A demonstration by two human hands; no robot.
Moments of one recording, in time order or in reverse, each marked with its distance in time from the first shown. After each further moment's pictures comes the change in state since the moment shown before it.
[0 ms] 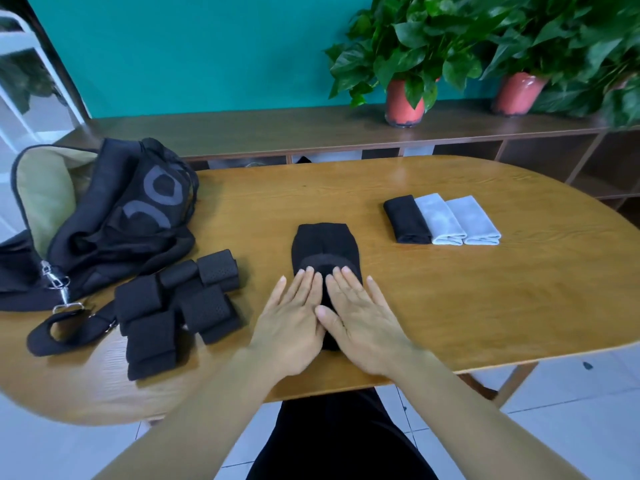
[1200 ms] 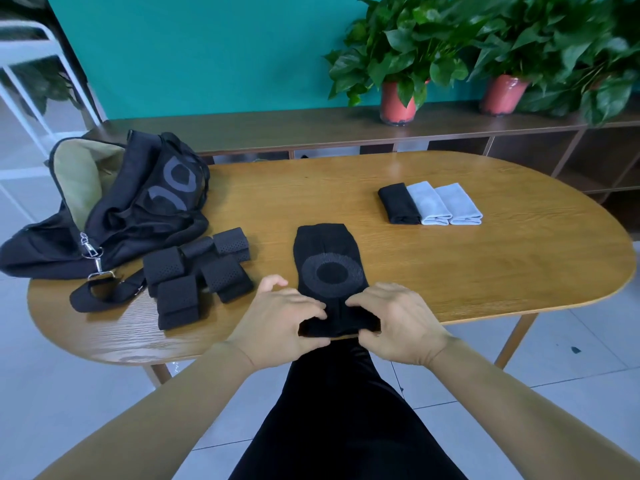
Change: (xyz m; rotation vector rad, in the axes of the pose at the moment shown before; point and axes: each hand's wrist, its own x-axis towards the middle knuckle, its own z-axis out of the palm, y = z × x) left_hand -0.061 -0.017 0.015 -0.188 0.461 0.399; right_hand -0.065 0.029 0.015 -0.004 0.441 -0.341
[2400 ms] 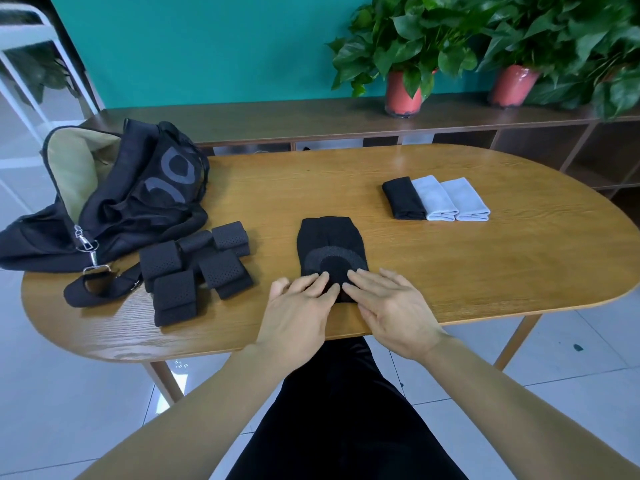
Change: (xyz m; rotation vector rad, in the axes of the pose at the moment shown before) left_hand 0.016 0.028 0.013 0.206 -0.152 -0.261; right_hand 0.006 0.016 0.023 -0.177 0.027 -0.018
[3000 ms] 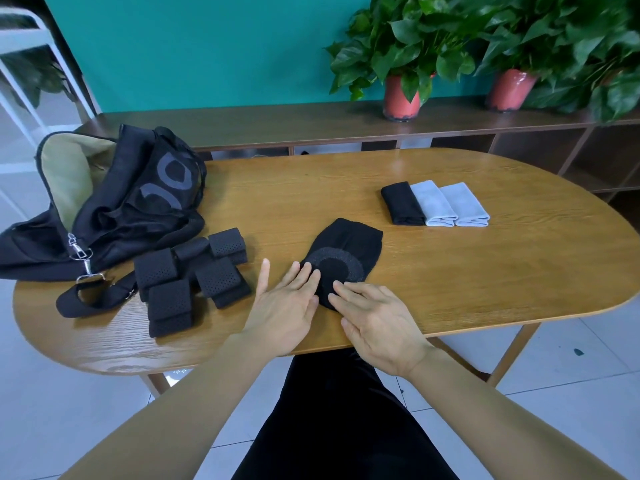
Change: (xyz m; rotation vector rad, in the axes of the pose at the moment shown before) left_hand 0.022 -0.027 0.004 0.039 -0.207 -0.090; right_hand 0.010 -0.022 -0.006 0.020 -0.099 0.010
